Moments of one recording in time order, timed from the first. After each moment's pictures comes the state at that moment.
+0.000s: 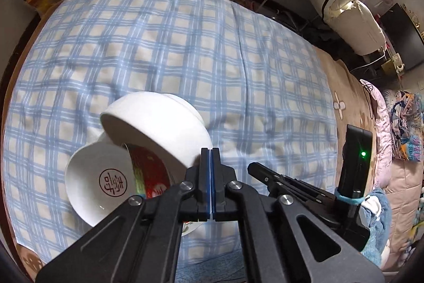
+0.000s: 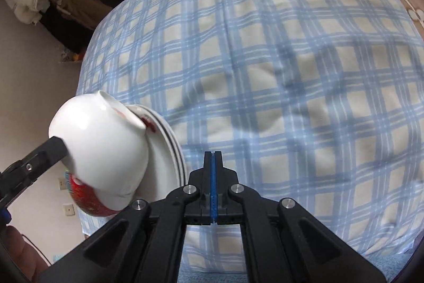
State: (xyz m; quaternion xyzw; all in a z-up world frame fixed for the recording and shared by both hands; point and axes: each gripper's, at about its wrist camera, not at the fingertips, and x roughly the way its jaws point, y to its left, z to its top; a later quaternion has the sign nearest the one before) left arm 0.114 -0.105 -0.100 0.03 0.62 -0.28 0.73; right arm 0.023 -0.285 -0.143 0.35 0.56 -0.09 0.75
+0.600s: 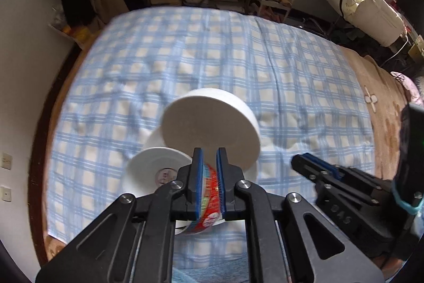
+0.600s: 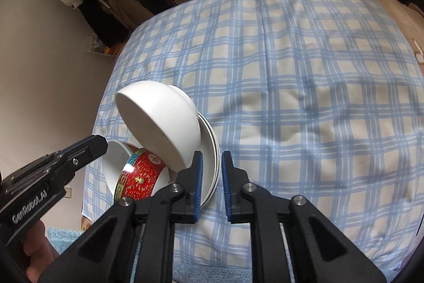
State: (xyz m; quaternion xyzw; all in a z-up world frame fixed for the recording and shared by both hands) left arm 0.073 -0.100 -0.065 0.13 0.54 -0.20 0.81; right arm 0.008 -0.240 -0.084 0.26 0.51 -0.04 0.82
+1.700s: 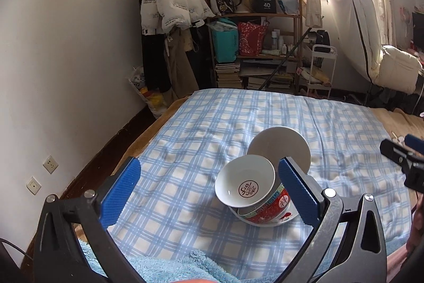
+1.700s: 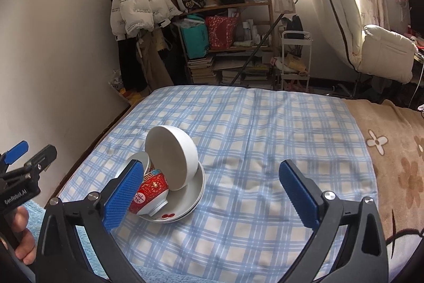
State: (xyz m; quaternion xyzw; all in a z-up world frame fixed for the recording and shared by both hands) left arm -0.045 0.031 0.010 0.10 0.29 -0.09 0.95; right arm -0.095 -0.207 -0.001 0.11 0.31 -0.08 0.94
